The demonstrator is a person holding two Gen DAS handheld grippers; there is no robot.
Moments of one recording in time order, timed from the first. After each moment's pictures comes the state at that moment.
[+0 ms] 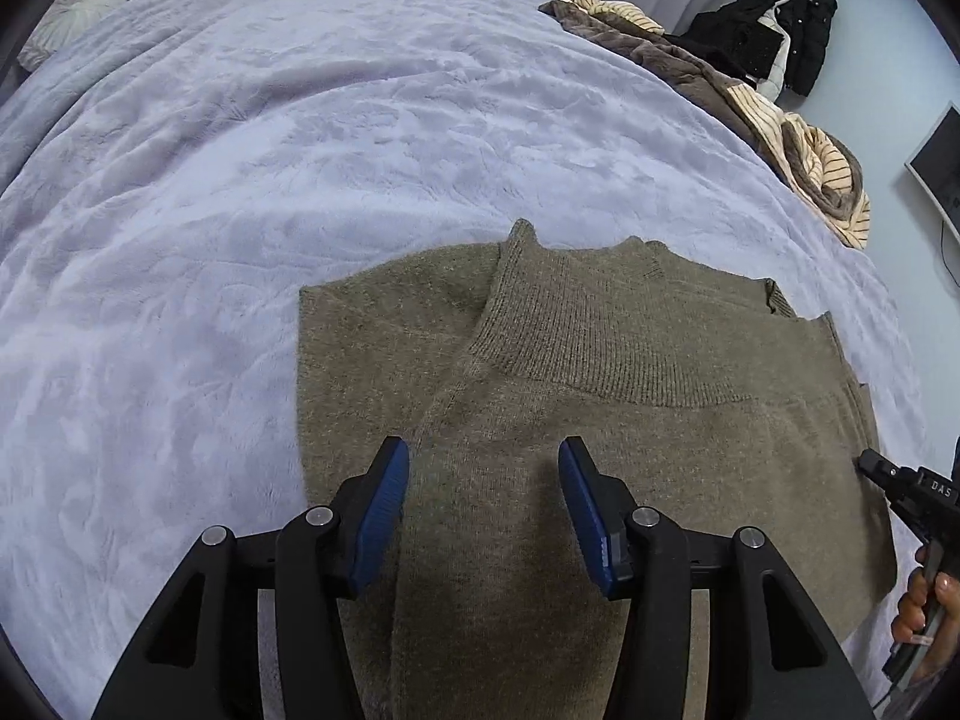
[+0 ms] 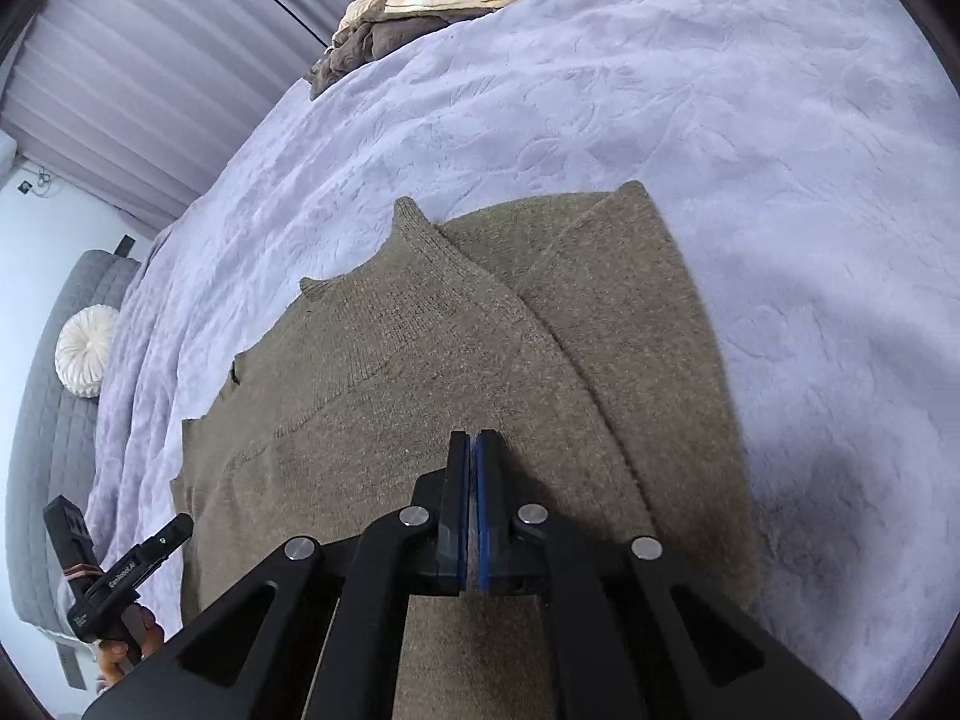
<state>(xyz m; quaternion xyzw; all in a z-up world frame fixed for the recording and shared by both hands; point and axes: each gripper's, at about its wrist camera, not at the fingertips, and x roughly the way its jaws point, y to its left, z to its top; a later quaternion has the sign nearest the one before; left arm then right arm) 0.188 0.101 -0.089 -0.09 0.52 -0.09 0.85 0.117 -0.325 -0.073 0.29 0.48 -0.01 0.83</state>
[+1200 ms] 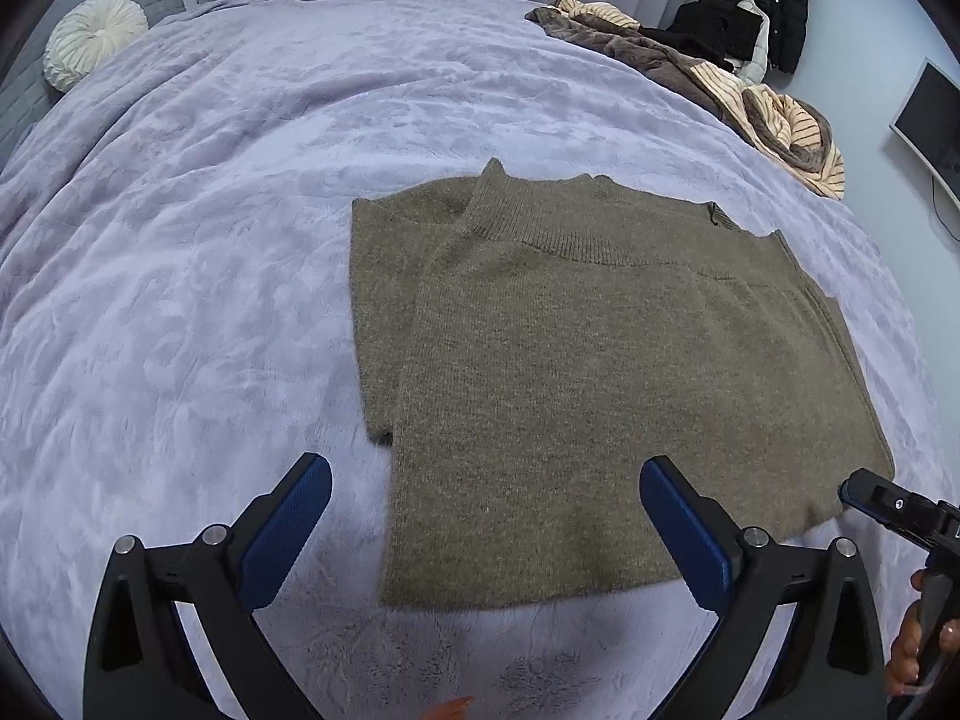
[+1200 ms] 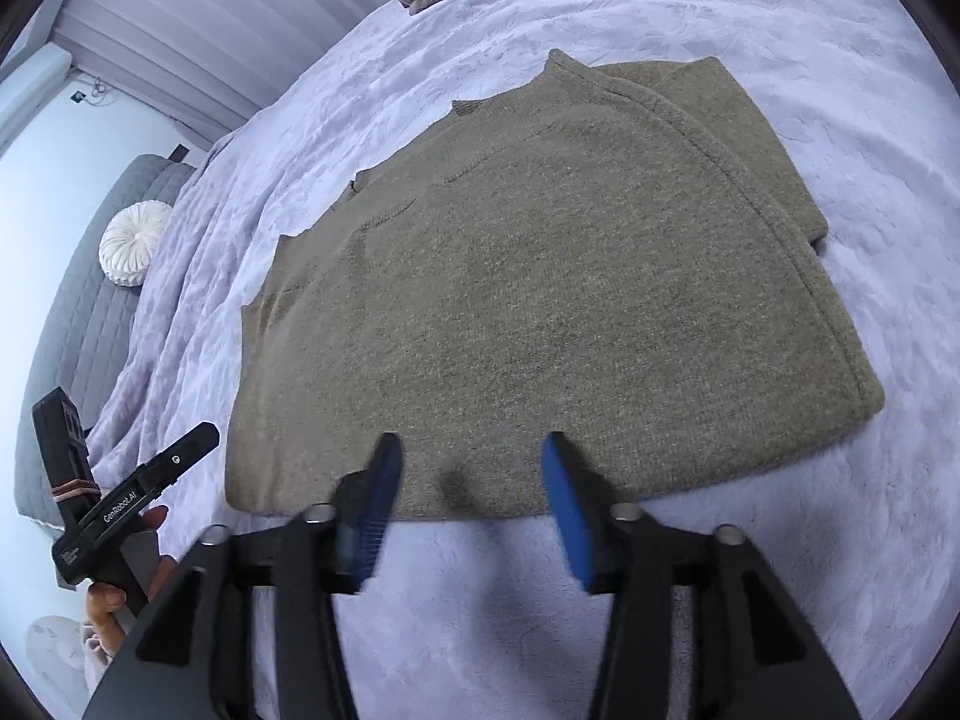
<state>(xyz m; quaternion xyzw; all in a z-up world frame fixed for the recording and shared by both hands) 0.070 0.099 -0.058 -0.05 0.51 -0.07 0.86 0.022 -0.225 -0.058 0.25 0.51 0.07 0.82</state>
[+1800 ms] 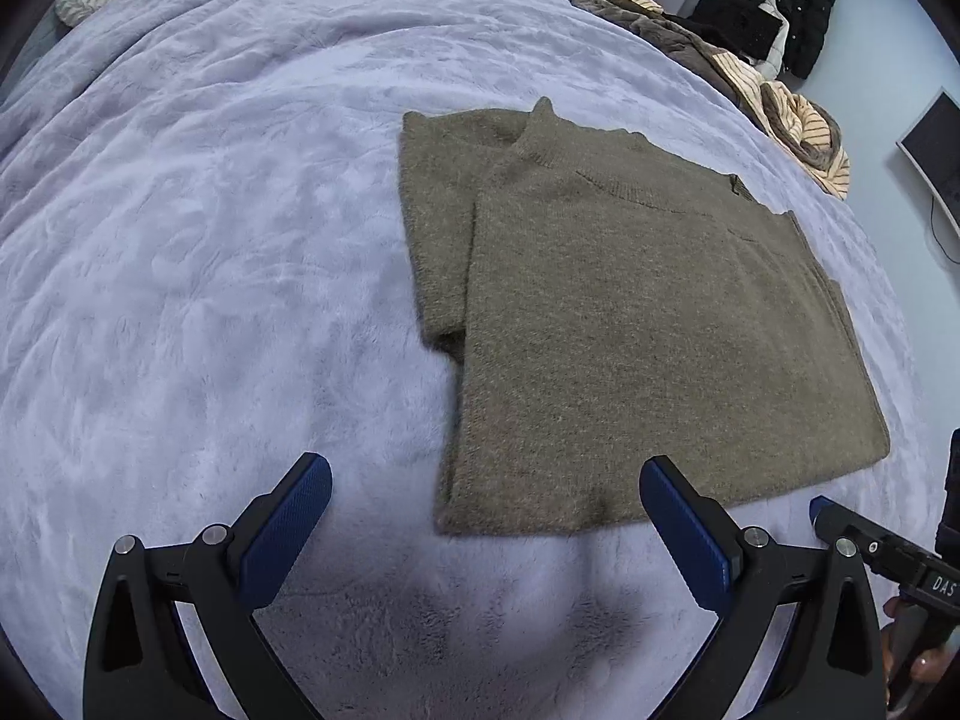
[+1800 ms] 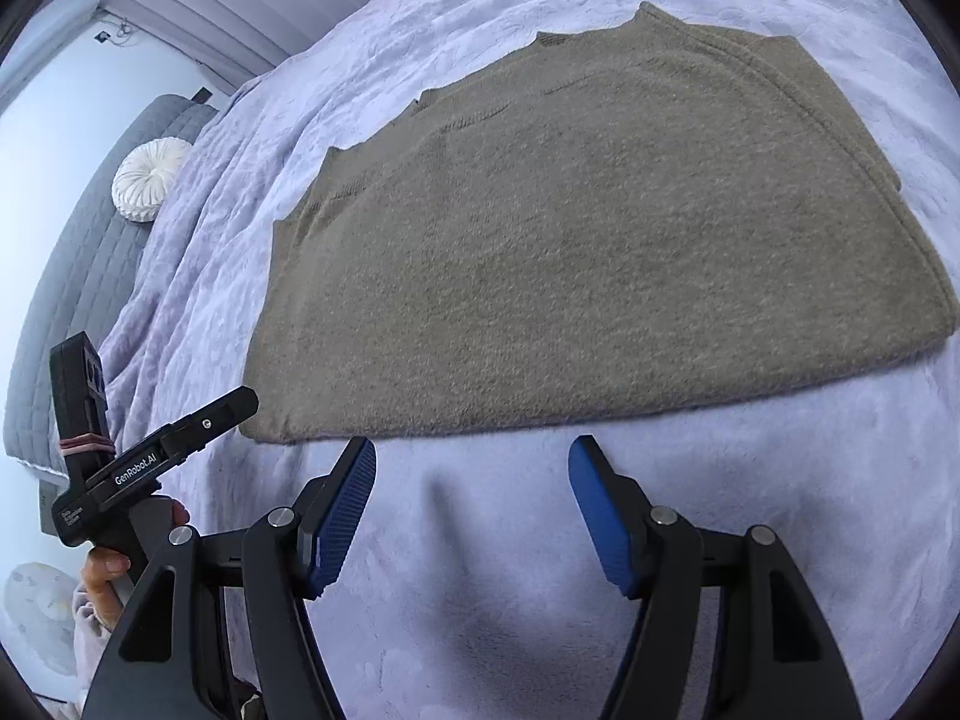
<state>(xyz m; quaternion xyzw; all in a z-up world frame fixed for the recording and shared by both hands) 0.051 0.140 -0.089 -0.10 0.54 -0.08 0.83 0.004 -0.163 -0.075 0.21 0.55 0.11 0.80</state>
